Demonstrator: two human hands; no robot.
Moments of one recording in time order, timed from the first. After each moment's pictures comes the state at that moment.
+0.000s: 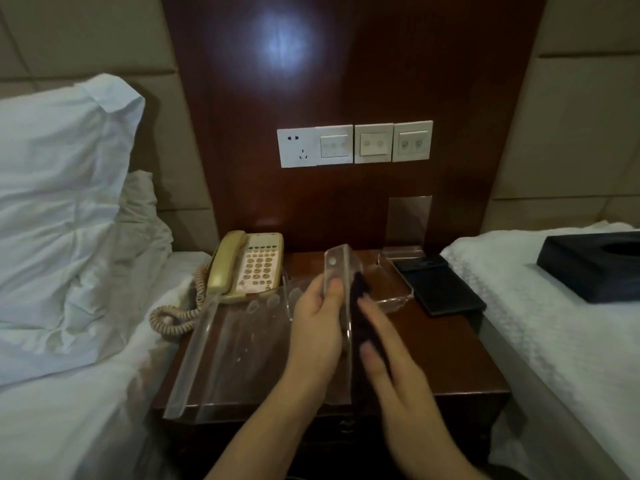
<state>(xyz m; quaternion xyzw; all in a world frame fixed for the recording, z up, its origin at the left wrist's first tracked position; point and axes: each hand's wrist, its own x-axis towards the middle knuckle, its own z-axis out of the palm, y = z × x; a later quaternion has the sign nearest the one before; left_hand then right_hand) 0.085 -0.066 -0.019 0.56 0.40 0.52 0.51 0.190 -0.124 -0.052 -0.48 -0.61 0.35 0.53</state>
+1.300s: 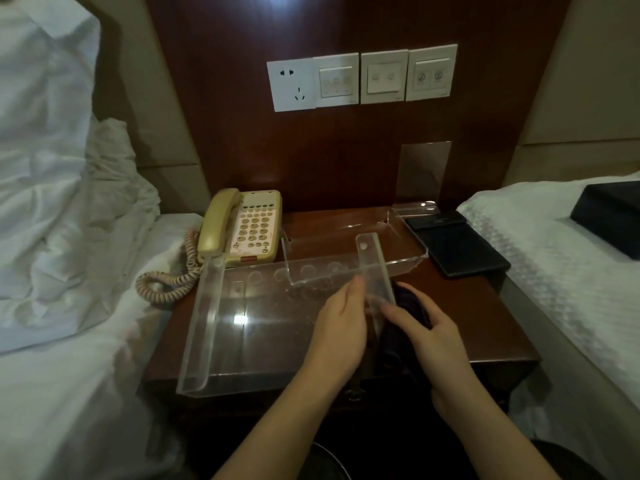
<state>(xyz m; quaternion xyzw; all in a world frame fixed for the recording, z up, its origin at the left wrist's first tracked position) 0.107 -0.035 -0.098 0.55 0.51 0.40 0.53 0.232 -0.073 -0.106 -0.54 -0.32 0.52 0.57</state>
